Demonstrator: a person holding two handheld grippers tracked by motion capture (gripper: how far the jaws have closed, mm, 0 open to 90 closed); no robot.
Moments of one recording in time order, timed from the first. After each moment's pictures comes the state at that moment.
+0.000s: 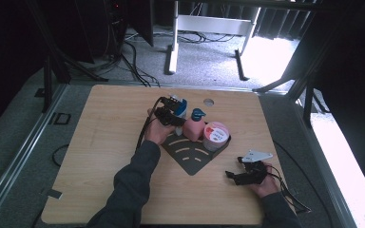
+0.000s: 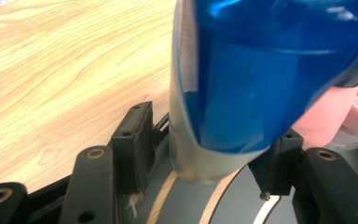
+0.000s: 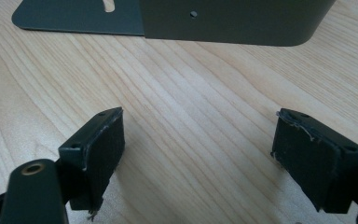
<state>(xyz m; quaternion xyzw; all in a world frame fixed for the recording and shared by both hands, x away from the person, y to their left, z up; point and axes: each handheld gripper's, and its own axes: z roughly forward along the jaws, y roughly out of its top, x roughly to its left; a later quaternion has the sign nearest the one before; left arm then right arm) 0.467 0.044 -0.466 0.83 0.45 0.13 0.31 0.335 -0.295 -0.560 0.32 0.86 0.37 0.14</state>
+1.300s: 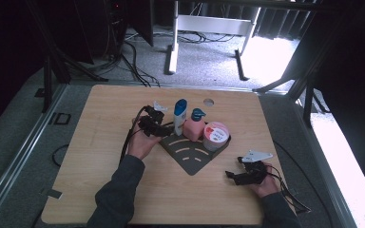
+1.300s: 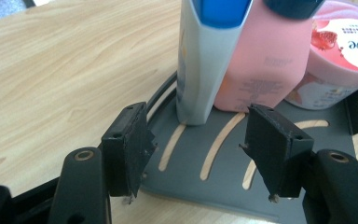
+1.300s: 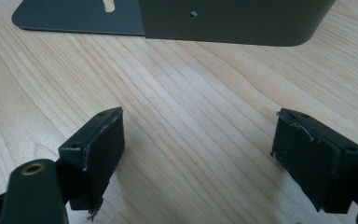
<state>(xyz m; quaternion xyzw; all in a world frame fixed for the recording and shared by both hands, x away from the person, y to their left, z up) 0.413 0.087 -0.462 0.82 0.44 0.16 0.35 0.335 -0.295 -0.560 0.32 0.86 0.37 0.14</state>
